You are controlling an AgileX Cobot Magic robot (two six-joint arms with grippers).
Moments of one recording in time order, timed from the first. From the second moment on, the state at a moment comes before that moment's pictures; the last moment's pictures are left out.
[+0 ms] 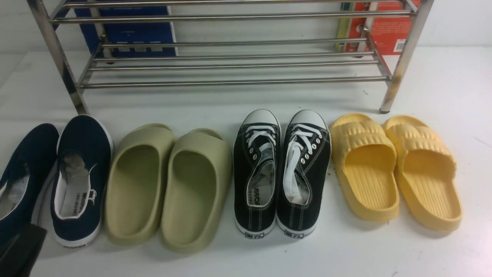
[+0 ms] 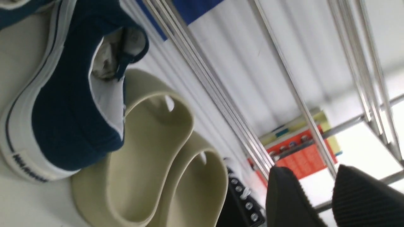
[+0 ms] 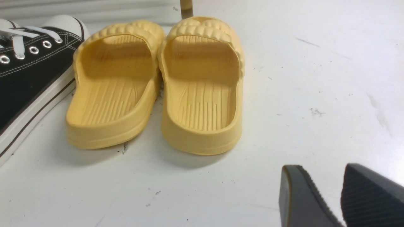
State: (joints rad) right arm 0.01 -0.01 0.01 -0.11 0.39 0.23; left arm -0.06 -0.01 0.03 -0.68 0.06 -0.38
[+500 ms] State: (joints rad) right arm 0.01 -0.01 0.01 -0.11 0.39 0.23; left arm -0.06 0.65 -0.57 -0.37 0.82 -0.21
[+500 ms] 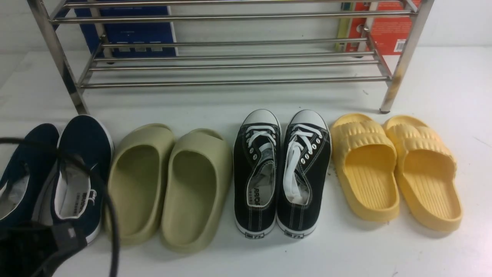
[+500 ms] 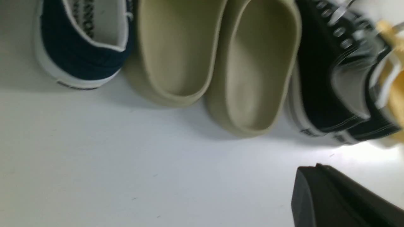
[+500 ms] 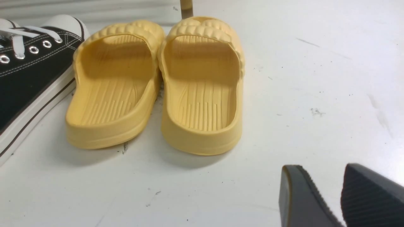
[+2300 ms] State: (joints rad) right arm 0.01 -0.01 0.01 -0.11 0.39 0.23; left arm 0.24 1.53 -1.01 0.07 0.72 -0.09
